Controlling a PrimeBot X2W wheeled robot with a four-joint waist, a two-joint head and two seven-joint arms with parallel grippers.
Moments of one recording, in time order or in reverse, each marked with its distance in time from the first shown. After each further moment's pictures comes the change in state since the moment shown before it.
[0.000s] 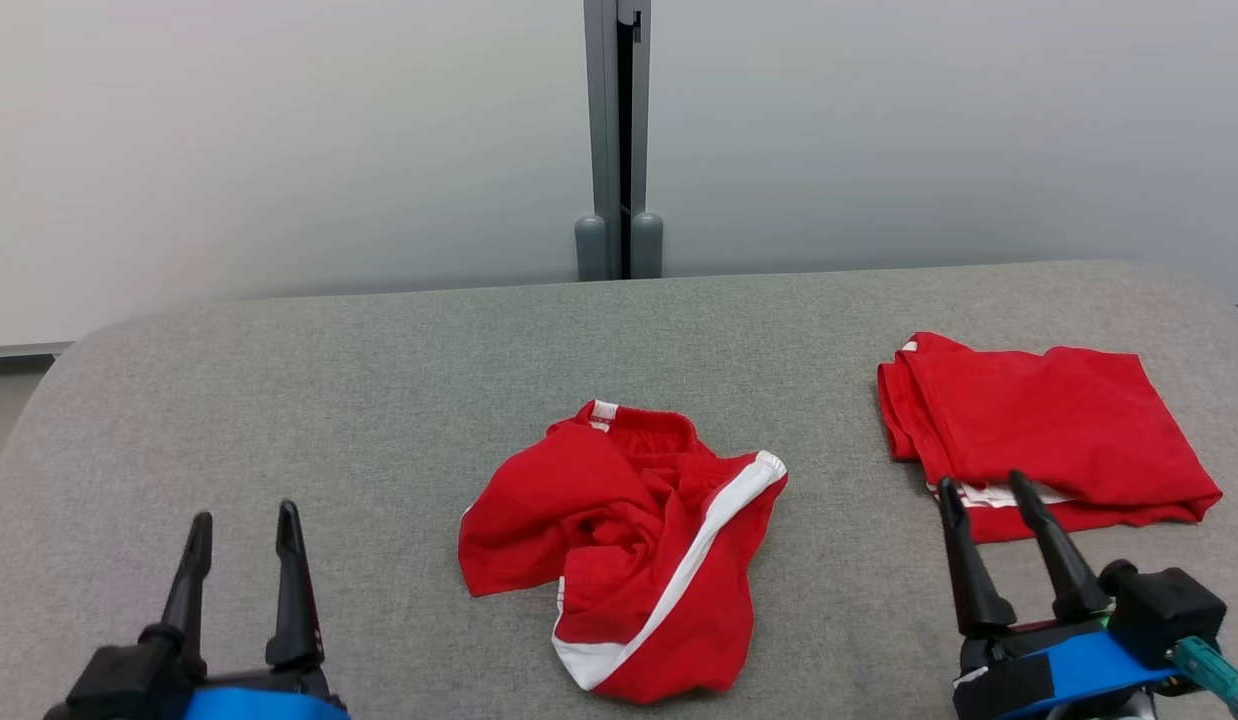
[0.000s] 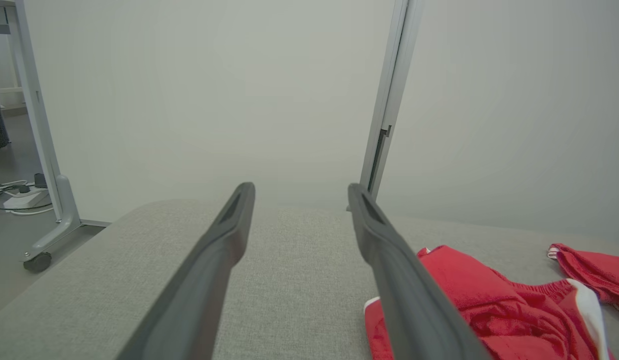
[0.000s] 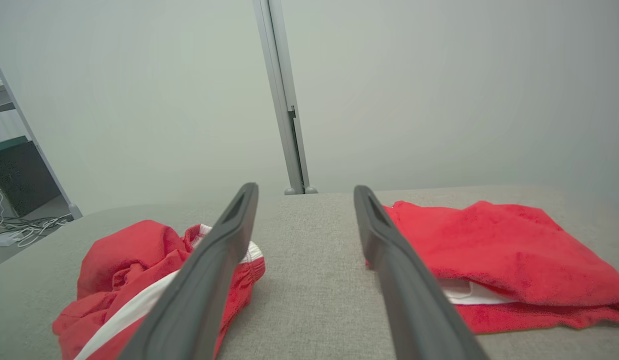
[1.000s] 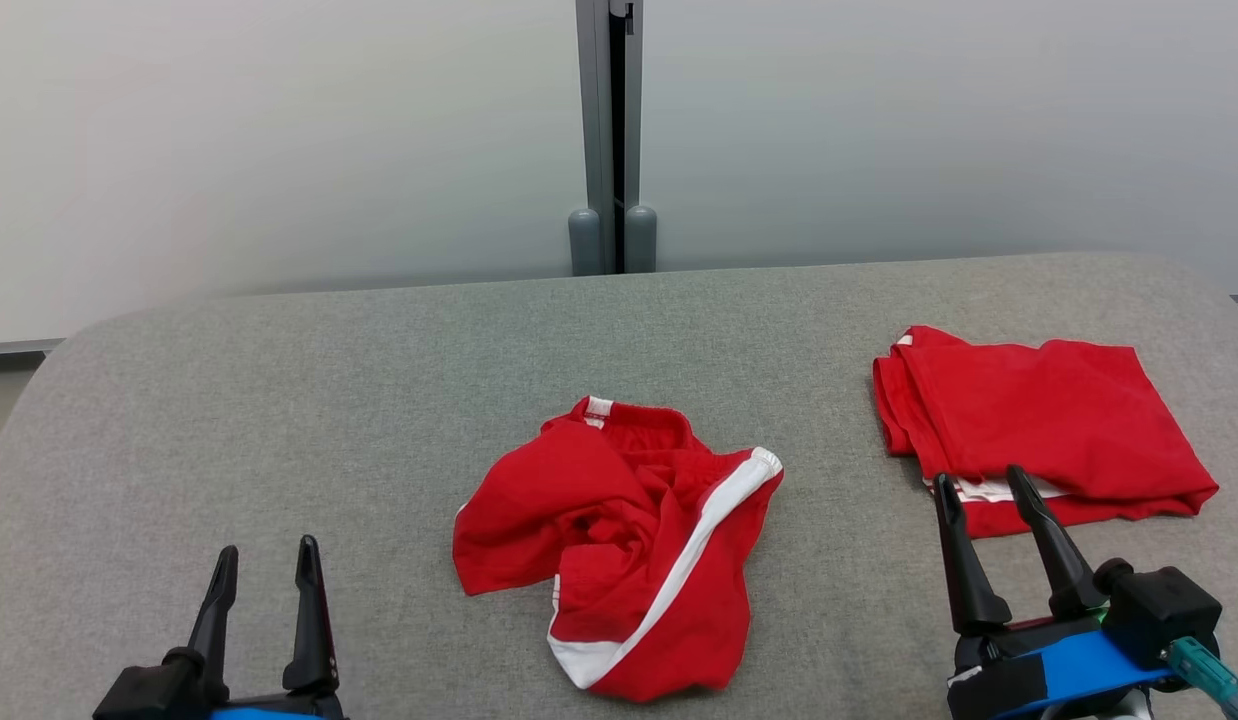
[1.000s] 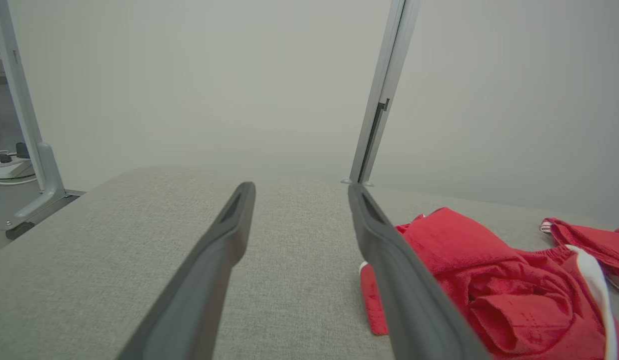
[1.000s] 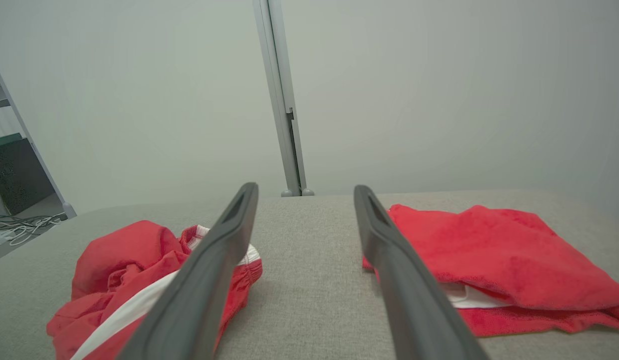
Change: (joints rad) left arm 0.039 -0.226 0.236 0.151 0.208 -0.286 0.000; right arm 0.006 0.014 -0.021 -0.030 -0.041 0.000 0.000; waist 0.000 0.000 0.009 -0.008
